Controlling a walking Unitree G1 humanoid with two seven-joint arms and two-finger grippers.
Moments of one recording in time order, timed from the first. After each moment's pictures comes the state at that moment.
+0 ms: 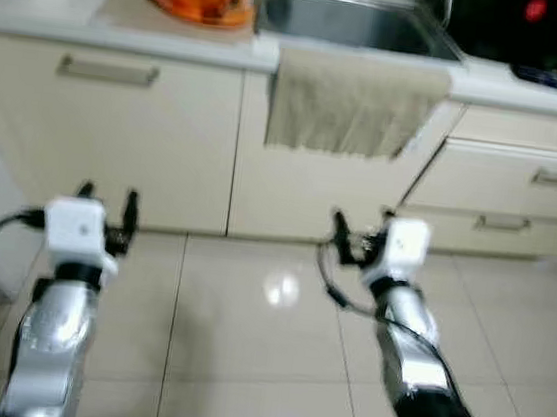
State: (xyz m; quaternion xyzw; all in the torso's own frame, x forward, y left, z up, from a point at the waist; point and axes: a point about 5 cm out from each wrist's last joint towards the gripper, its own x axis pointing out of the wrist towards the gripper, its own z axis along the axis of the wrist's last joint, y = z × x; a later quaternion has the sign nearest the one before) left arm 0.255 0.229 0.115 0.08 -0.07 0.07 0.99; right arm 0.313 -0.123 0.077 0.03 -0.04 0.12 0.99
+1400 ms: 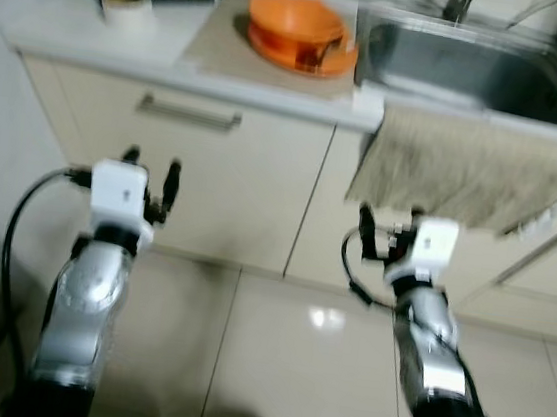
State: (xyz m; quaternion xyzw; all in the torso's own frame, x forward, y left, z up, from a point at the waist) left arm 0.282 0.205 0.136 0.10 -0.09 0.01 0.99; right arm 0.312 -0.135 0.088 0.03 -0.06 0.09 0.99
